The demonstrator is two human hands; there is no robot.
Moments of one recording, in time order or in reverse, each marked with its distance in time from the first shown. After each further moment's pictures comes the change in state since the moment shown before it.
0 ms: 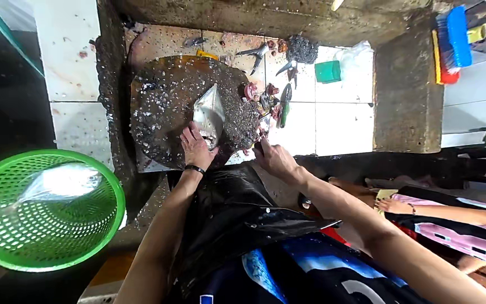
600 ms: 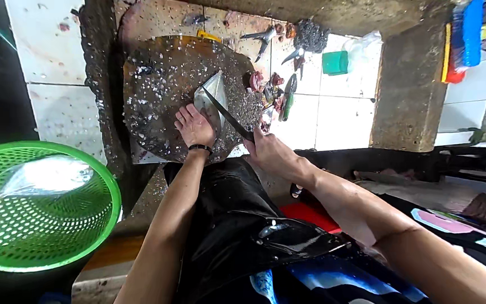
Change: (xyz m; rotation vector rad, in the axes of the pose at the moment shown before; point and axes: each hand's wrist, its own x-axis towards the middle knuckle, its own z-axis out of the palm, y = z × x) left_hand 0.048 0.021 -0.001 0.052 0.132 -0.210; right_hand 0.004 -0.064 -0.040 -0.056 -0.071 -0.008
